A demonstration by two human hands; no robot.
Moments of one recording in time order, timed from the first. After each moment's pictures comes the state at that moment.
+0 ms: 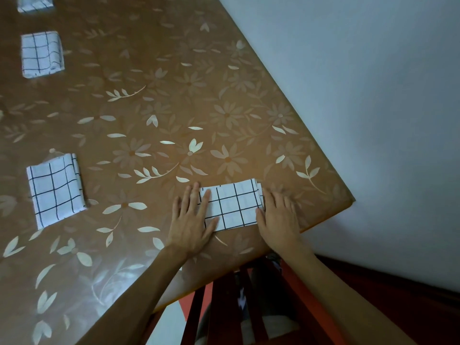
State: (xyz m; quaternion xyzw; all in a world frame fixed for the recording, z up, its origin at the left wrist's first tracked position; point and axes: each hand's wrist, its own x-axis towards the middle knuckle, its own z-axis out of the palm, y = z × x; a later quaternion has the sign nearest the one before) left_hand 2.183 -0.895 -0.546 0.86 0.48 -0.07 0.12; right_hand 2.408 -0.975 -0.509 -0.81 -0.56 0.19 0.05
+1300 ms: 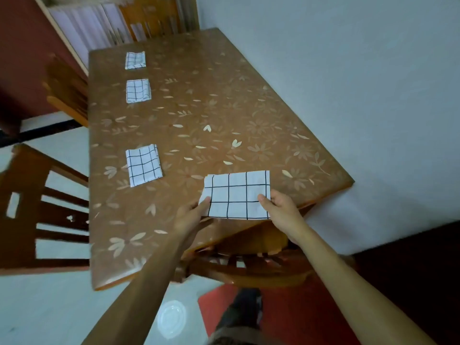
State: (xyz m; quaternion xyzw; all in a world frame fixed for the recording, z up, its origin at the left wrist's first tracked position) left_hand 2.045 -1.016 -0.407 0.36 0.58 0.28 0.68; right_hand 2.267 -1.089 -0.368 -0.67 -0.41 0.48 0.39
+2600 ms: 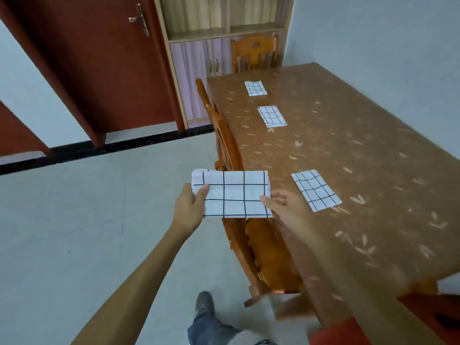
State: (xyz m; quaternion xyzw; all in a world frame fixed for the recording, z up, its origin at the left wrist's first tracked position) left_hand 1.451 -0.800 -0.343 0.57 0.62 0.36 0.40; right_hand 1.685 -0.869 -0.320 -0.67 -0.46 0.42 0.41
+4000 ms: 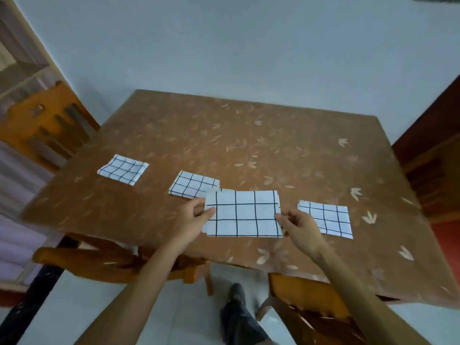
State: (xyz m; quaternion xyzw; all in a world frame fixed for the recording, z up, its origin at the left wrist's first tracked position) left_hand 1.660 -0.244 -0.352 0.80 0.19 0.00 0.57; right_hand 1.712 -0.522 -0.357 -0.85 -0.03 0.14 0.51
